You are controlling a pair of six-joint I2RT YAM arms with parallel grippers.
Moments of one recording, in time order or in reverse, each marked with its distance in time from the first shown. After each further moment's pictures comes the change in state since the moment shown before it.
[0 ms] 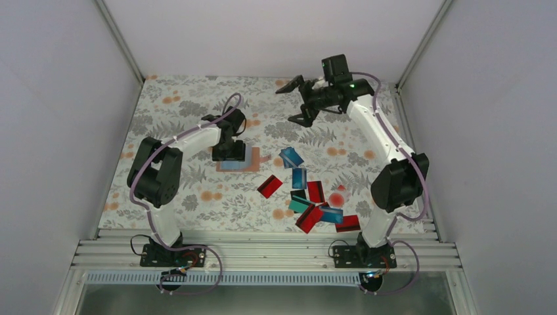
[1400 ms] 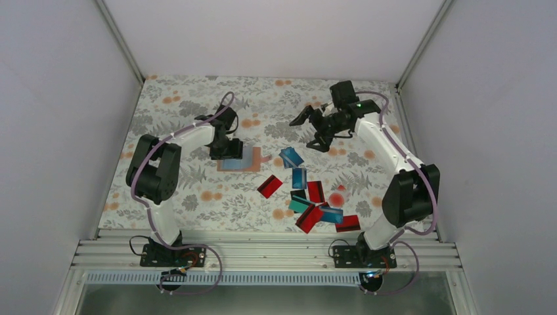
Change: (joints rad) left arm 0.076 0.024 -0.035 0.097 0.129 0.078; right arm -0.048 -0.163 -0.401 -0.064 0.124 -0.328
